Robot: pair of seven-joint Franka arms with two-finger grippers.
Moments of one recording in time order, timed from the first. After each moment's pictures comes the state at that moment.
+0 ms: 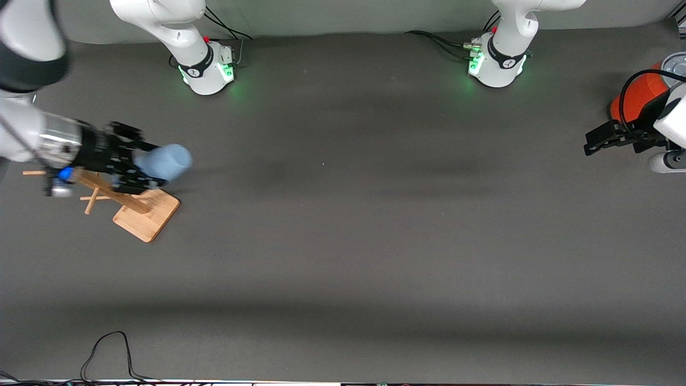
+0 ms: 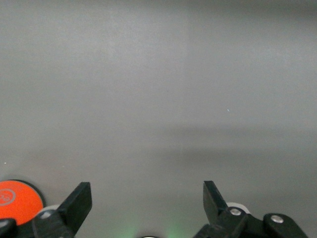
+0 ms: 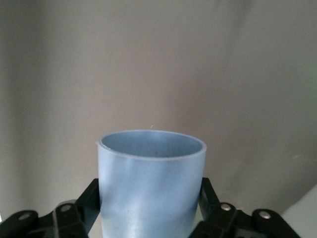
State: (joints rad) left arm -0.11 0.01 0.09 -1.59 -0.01 1.53 -0.06; right arm -0.01 0.08 0.17 -1.71 0.39 1.71 1.43
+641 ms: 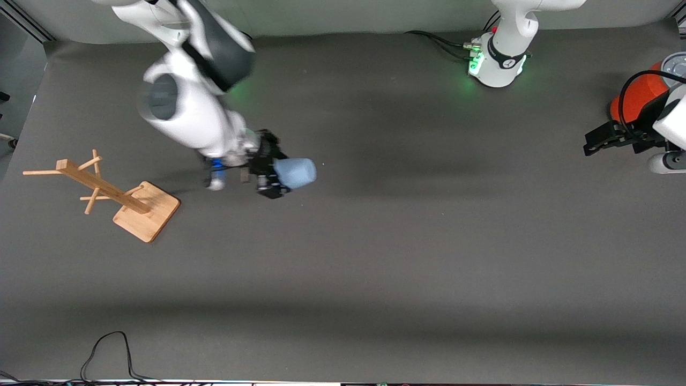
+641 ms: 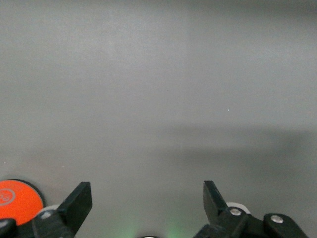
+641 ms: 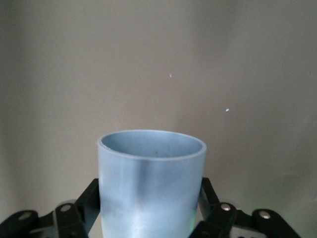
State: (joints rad) left arm -0.11 0.01 0.09 -1.59 -0.01 1.53 -0.06; right arm 0.02 0.33 0.65 -1.73 0.00 2.11 2.11
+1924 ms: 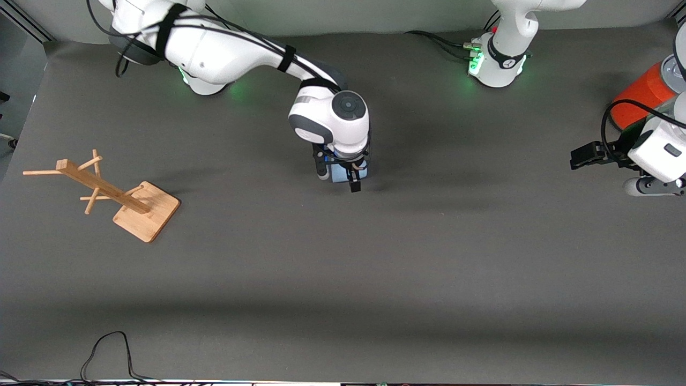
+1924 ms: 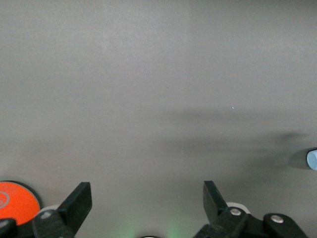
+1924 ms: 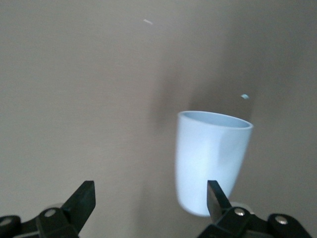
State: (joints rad) left arm -0.12 0.09 0.09 -1.59 -0.02 1.55 -0.06; right arm 0.26 0.76 0.76 -1.55 -0.64 2.07 2.53
